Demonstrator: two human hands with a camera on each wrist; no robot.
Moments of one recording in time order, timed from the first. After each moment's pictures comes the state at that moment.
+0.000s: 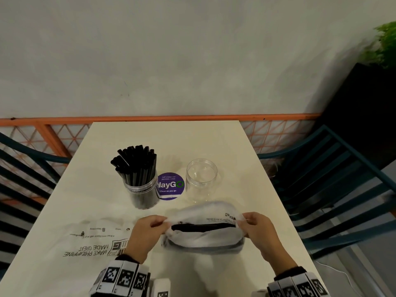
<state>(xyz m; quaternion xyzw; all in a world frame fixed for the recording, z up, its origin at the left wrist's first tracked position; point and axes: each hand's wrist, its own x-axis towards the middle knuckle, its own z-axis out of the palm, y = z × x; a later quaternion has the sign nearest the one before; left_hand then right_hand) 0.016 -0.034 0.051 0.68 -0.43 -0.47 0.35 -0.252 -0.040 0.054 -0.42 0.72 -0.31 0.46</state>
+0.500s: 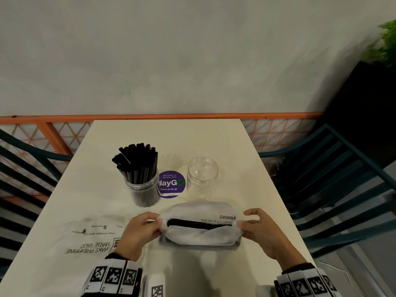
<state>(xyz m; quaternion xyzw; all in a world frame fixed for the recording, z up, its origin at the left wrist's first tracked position) 0.028 -0.035 0.056 0.65 -0.28 -0.57 0.42 -0.260 -0.042 0.063 -0.32 0.65 -0.35 0.60</state>
